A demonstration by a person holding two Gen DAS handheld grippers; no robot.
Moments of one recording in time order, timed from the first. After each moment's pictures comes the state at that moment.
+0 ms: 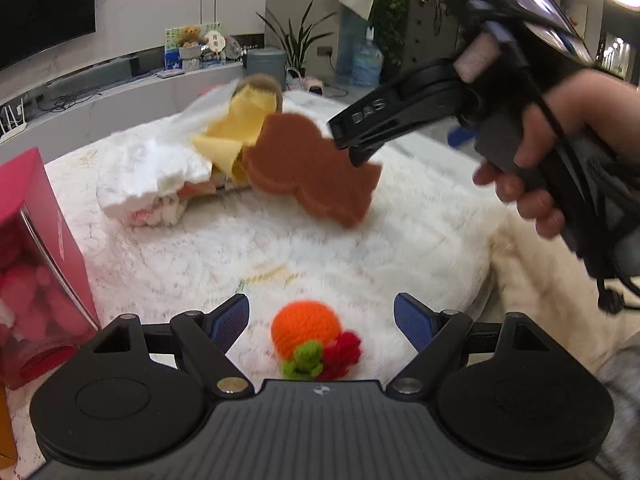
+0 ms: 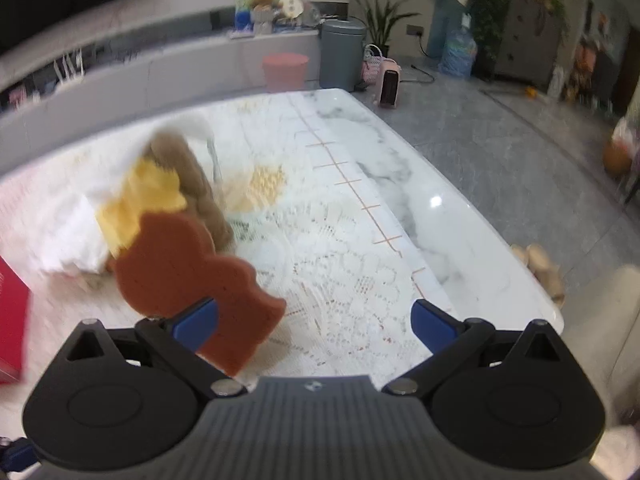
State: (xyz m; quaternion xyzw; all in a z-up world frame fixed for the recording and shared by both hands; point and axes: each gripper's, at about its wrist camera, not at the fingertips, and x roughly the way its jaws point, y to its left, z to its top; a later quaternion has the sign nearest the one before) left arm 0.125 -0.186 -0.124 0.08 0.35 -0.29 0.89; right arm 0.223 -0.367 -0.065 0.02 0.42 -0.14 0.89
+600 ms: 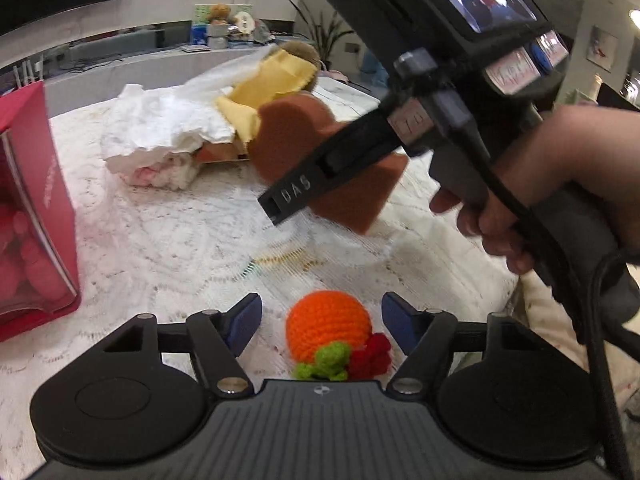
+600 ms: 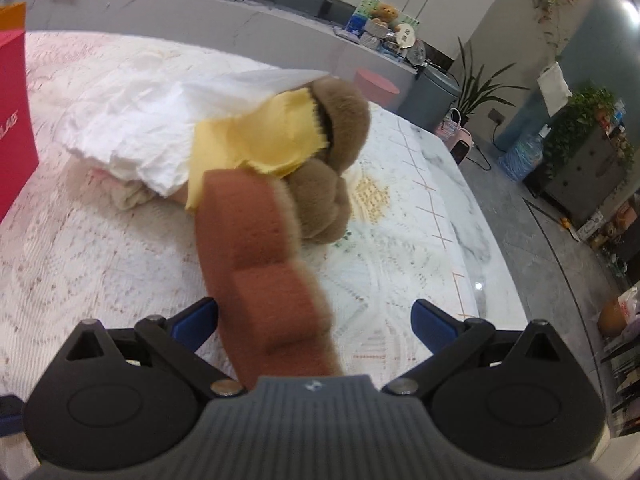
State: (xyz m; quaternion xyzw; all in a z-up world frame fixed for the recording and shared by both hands) left arm 0.138 -0.177 -0.137 0.02 0.37 -0.26 0.89; right arm 0.253 -0.286 -0.106 -0.19 0.42 -0.05 0.88
